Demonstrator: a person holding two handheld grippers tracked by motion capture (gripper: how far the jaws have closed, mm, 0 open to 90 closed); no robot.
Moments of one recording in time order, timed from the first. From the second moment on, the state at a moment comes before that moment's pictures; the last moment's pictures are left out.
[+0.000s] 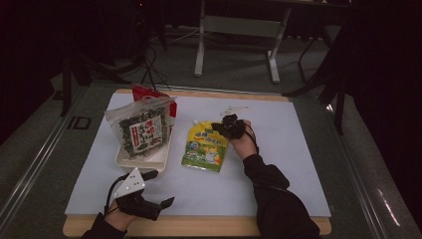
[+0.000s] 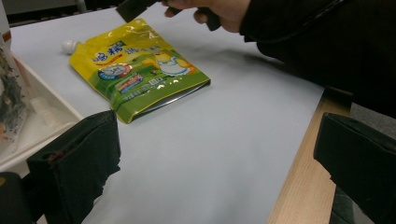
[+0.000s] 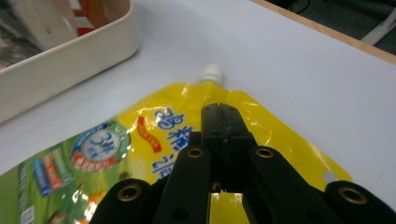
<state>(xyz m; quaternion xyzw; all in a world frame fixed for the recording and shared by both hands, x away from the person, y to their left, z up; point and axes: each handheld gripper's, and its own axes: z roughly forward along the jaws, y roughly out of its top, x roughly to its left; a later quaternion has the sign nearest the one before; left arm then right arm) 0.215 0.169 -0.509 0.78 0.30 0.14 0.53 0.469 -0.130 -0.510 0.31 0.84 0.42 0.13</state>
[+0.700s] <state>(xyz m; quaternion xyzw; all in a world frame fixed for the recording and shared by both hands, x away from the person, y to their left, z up) 0.211 0.170 -0.507 0.78 0.30 0.14 0.53 0.513 -0.094 -0.527 0.35 0.84 0.40 0.12</state>
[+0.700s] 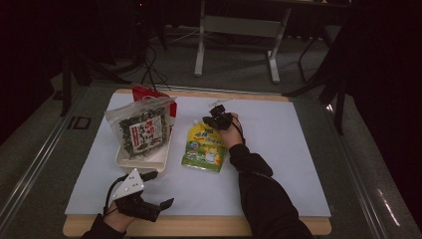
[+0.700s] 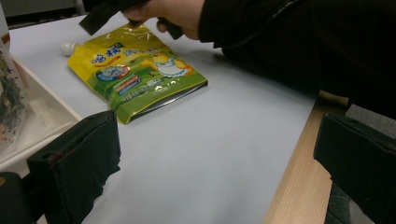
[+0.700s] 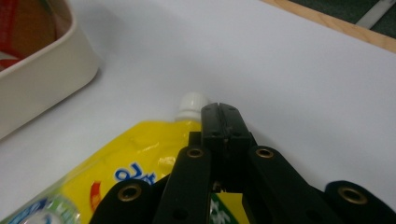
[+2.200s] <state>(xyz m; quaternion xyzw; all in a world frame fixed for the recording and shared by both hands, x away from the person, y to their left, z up) 0.213 0.161 -0.510 0.79 0.29 0.13 0.53 0.410 -0.074 -0.536 0.25 0.90 0.36 0.07</state>
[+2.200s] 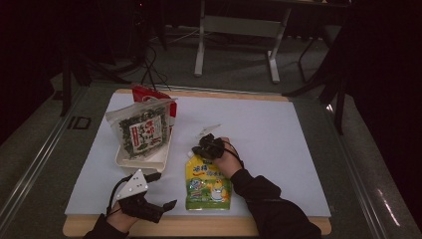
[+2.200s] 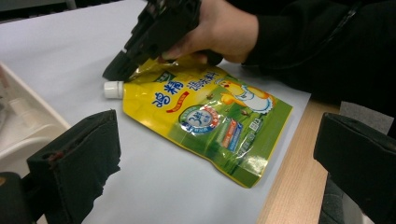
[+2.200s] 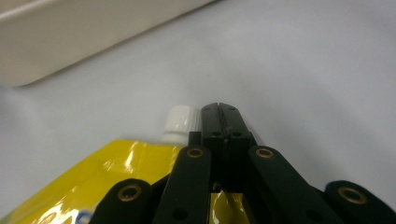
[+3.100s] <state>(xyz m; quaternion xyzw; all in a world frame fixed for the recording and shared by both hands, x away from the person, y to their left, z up) 0.214 0.161 -0.513 0.79 0.29 0.13 0.52 0.424 -0.149 -0.521 0.27 0.92 0.26 0.01</state>
